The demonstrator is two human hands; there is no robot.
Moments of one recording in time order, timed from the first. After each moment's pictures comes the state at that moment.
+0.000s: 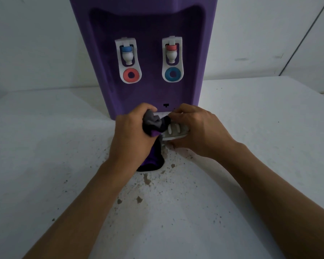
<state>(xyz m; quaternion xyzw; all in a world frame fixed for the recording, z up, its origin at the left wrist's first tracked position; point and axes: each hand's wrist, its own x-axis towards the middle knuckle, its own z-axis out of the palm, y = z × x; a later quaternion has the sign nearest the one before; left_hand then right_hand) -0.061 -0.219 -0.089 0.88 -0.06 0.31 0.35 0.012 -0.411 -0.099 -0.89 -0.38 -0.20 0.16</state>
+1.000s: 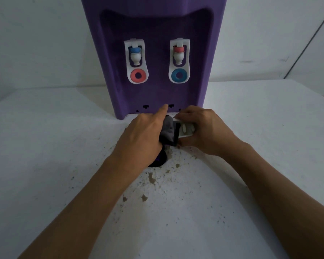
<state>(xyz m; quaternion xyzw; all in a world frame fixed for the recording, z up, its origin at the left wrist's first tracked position) -0.064 -0.222 -0.078 0.96 -0.10 0.19 0.18 0.018 -0.414 -0.097 -0.88 -0.38 -0.16 0.23</state>
